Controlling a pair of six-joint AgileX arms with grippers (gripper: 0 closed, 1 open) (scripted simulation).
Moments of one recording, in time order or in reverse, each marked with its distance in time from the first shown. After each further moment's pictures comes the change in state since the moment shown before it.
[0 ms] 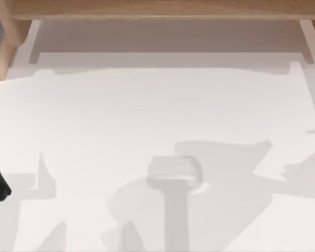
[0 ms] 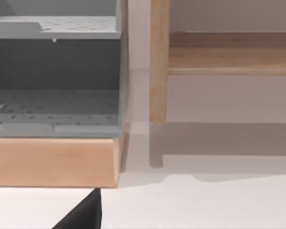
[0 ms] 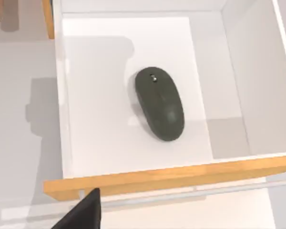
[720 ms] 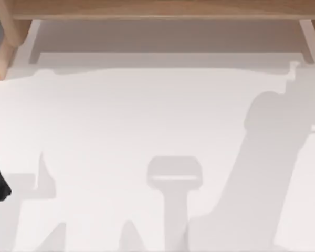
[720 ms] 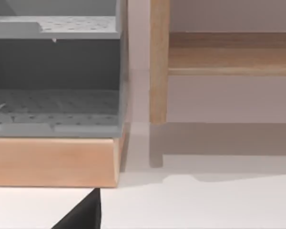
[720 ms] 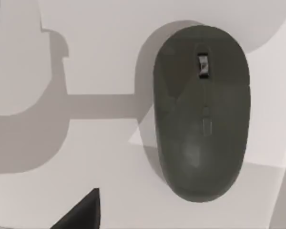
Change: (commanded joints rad) left arm 0.000 0.000 0.000 0.000 0.000 0.000; right arm -0.035 1.000 0.892 -0.447 -0.036 -0.283
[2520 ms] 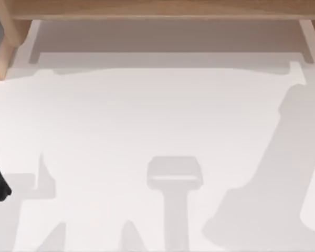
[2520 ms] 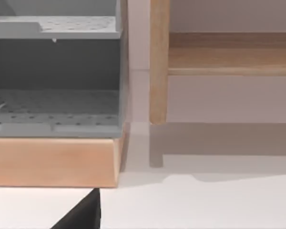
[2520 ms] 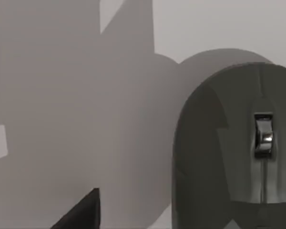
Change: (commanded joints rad) left arm 0.000 0.000 0.000 0.000 0.000 0.000; right arm 0.009 0.142 0.008 0.073 -0.010 -0.039
